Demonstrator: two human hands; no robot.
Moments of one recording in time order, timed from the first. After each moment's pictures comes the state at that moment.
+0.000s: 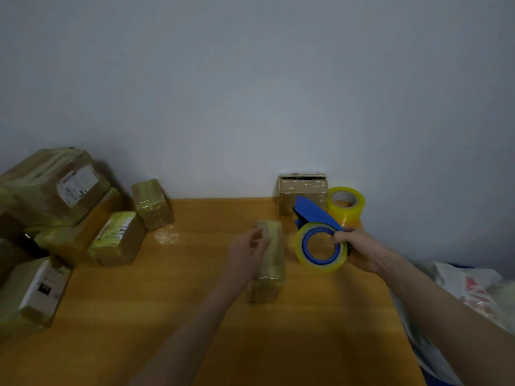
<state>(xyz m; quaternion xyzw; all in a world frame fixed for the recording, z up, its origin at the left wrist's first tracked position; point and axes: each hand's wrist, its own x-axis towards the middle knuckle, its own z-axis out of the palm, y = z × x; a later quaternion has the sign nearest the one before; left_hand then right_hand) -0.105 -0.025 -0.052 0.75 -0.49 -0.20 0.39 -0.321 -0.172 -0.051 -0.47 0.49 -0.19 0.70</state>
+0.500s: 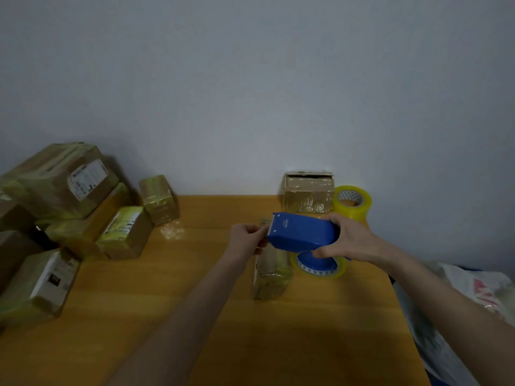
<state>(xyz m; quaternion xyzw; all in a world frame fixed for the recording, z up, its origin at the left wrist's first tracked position) -0.097 -0.037 -0.025 0.72 -0.27 -0.40 0.50 -0.306 -0.141 -0.005 -0.80 0.39 -0.09 0.44</state>
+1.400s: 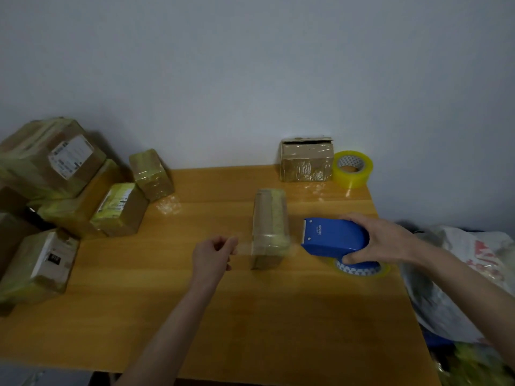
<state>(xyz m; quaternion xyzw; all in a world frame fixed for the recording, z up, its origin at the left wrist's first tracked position) -0.089 0.040 -0.078 0.82 -0.29 -0.24 0.44 -0.373 -0.144 -0.053 -0.87 0.36 0.02 0.34</state>
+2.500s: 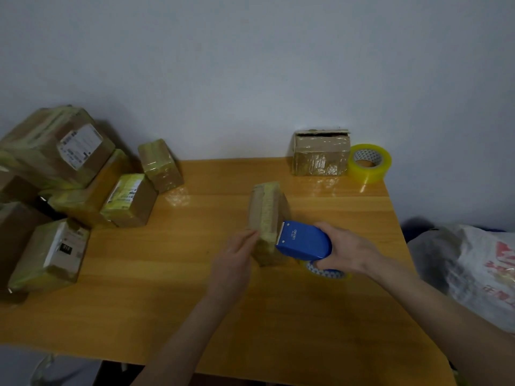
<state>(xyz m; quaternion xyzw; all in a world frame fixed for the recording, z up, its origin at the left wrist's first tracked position) -0.090 0.051 -0.112 0.74 -0.61 0.02 0.27 -0.294 -0.115 -0.096 -0.87 0.37 0.07 0.31</state>
